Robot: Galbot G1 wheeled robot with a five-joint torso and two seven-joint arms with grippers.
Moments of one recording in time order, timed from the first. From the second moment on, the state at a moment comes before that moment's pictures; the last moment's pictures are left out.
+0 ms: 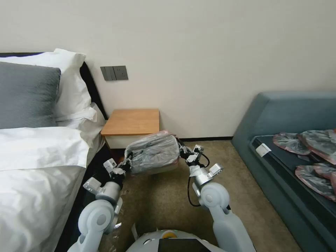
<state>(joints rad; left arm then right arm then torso) 1.57 -1.34 -0.55 -2.34 -1.01 0.27 -0.30 -1.29 1.43 0.29 2.15 0.76 -0.22 -0.01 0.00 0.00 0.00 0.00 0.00</state>
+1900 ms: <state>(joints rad) 1.53 -1.33 -0.57 -2.33 -1.17 0.24 -0.28 -1.31 1.40 0.29 2.06 0.45 -0.18 -0.05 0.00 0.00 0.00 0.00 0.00</state>
